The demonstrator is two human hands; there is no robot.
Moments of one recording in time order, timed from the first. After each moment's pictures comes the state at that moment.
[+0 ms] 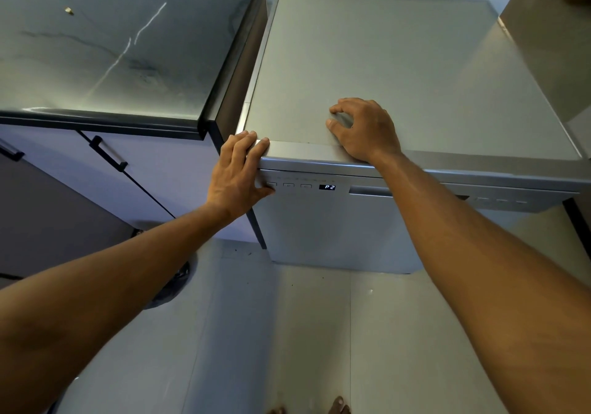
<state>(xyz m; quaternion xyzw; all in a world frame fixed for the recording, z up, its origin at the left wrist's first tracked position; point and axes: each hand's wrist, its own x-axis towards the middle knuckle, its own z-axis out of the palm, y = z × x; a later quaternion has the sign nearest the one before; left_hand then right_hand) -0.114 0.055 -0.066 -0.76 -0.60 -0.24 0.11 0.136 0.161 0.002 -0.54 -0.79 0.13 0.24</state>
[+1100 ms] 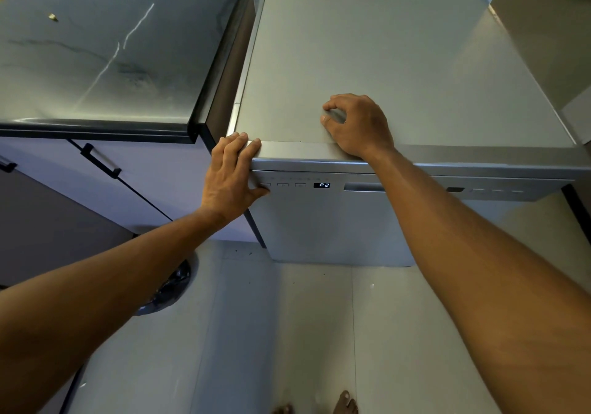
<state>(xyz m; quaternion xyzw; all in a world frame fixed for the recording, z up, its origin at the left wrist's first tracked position) -0.116 0.058 -0.073 -0.76 -0.60 -0.24 0.09 0.140 0.169 -0.008 -0.54 -0.78 0.13 0.28</state>
